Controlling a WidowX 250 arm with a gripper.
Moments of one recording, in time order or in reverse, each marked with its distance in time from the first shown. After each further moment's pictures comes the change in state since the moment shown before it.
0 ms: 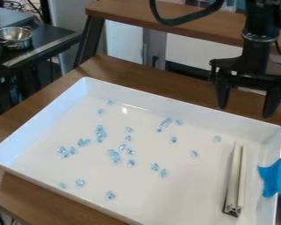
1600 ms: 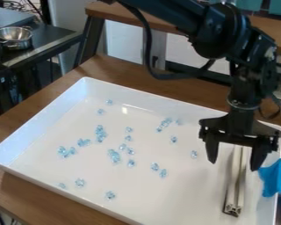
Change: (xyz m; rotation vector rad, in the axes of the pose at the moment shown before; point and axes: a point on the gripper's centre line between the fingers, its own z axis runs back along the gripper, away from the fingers) arm -0.037 0.001 -0.076 -0.009 0.066 0.092
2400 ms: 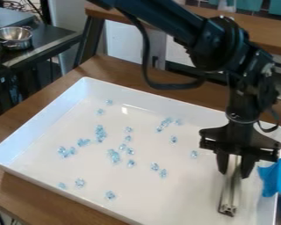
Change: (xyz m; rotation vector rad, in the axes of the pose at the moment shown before) arm -0.006 0.012 -0.012 0.023 -0.006 -0.009
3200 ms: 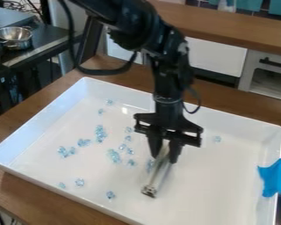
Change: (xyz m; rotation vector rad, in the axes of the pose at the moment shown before) arm -0.004 0.099 0.008 0.027 0.092 -0.045
